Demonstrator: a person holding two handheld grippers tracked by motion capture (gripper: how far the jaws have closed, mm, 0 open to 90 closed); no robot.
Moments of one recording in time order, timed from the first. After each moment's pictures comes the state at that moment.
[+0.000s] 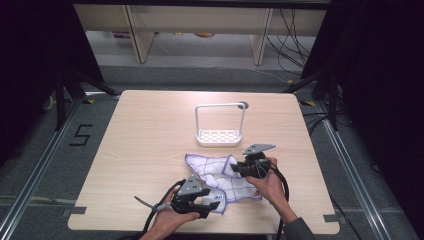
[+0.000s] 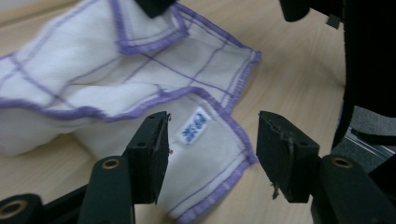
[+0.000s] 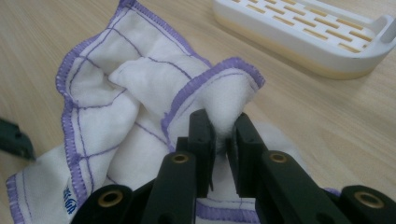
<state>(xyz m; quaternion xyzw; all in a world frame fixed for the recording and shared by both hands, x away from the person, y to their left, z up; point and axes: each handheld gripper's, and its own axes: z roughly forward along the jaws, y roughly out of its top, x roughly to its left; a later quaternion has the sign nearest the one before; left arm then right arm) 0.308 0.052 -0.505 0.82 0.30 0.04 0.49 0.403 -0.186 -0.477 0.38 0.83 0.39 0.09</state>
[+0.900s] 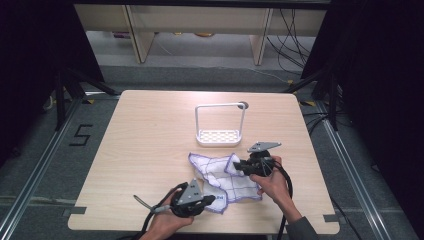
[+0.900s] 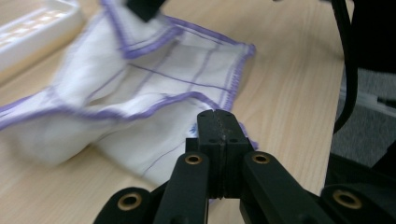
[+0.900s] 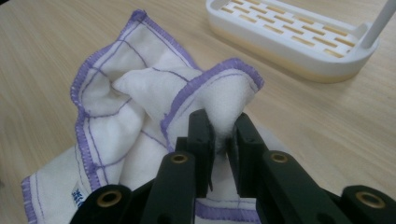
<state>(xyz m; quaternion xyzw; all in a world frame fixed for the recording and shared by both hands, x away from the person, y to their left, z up) 0.302 0.074 -0.485 0.84 0.24 0.10 0.48 0.403 -0.198 -0.466 0.39 0.83 0.40 0.07</state>
